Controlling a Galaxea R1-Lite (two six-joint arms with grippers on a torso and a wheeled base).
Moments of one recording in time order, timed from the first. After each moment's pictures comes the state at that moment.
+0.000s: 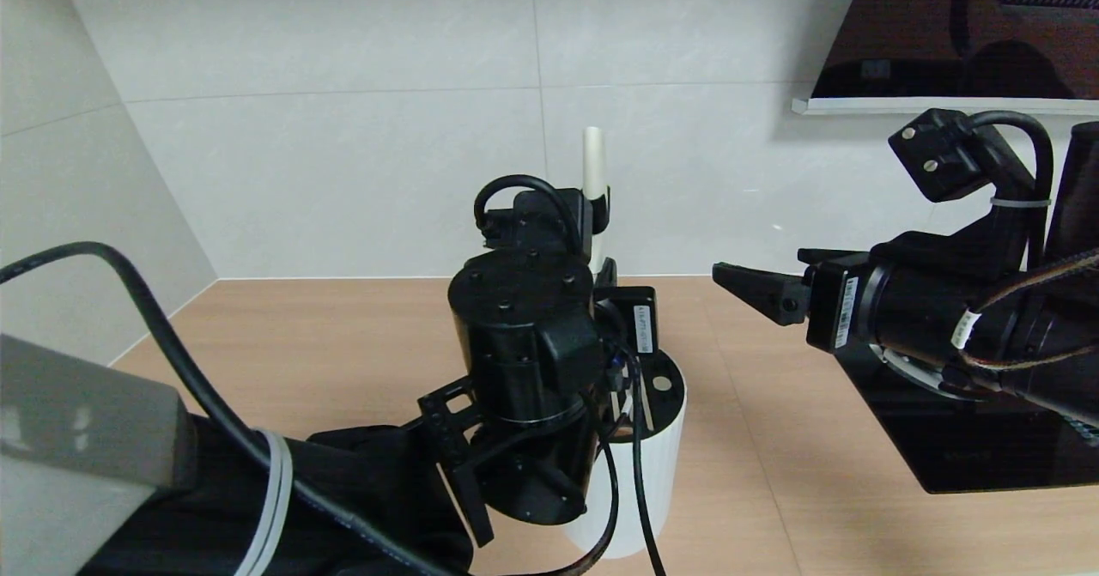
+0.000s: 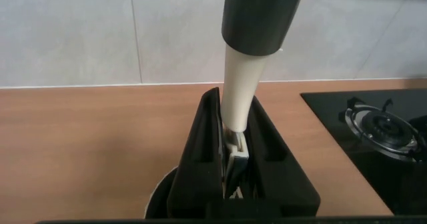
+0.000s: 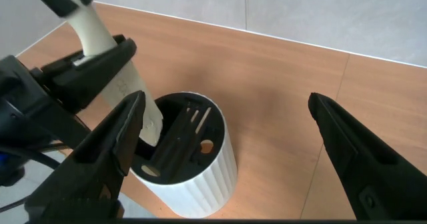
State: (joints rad) left arm -0.96 1.92 -0.96 -1.00 0.75 -0.14; right arm 0.70 1.43 -0.87 -0.42 -0.19 0.14
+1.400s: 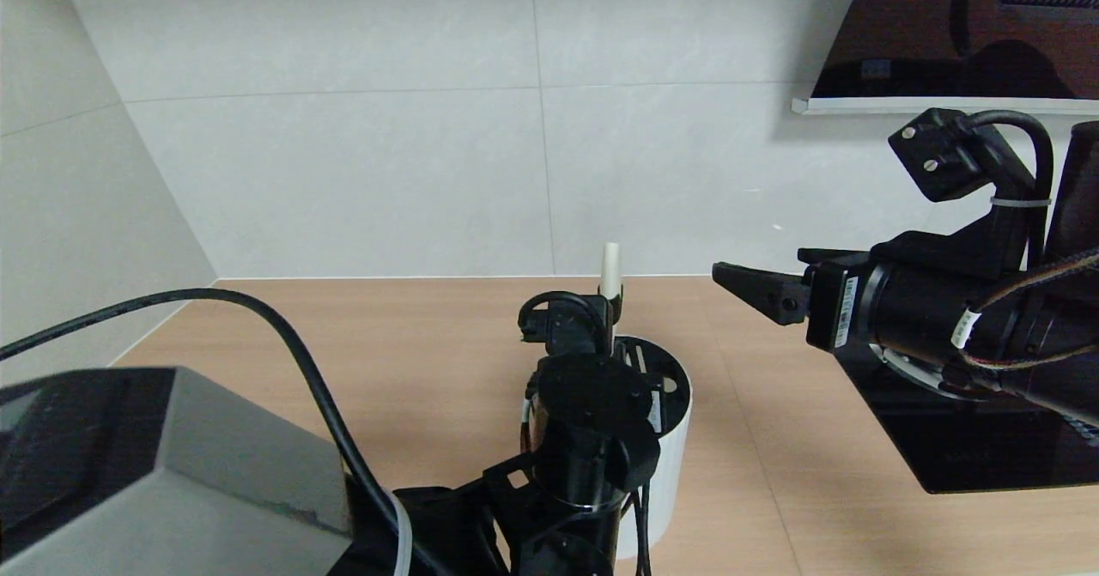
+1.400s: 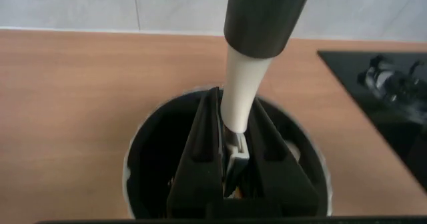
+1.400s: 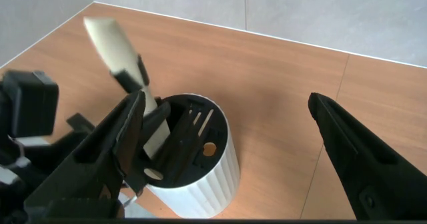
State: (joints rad) left arm -0.99 2.05 -0.86 -1.03 0.79 -0.28; right arm 0.70 1.43 -0.87 -0.42 -0.19 0.14
